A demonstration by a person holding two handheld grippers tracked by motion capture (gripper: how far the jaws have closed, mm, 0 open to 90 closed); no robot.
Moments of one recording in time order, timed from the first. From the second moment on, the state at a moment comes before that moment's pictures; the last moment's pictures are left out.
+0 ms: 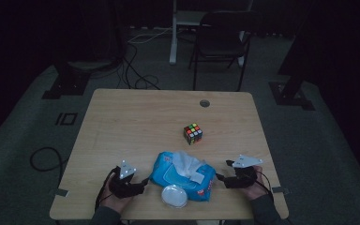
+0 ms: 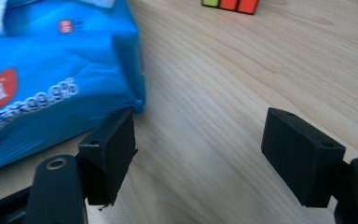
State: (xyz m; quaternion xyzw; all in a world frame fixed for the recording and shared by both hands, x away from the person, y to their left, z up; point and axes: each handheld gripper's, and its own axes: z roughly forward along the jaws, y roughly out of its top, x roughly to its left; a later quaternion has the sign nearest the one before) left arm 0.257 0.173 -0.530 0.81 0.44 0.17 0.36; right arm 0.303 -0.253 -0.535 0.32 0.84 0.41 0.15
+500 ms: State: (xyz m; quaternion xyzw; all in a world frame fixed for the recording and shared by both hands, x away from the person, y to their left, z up) left arm 0.263 0.156 -0.536 0.82 0.44 0.18 0.32; right arm 0.302 -0.229 -0.535 0.29 0.86 0.40 0.15
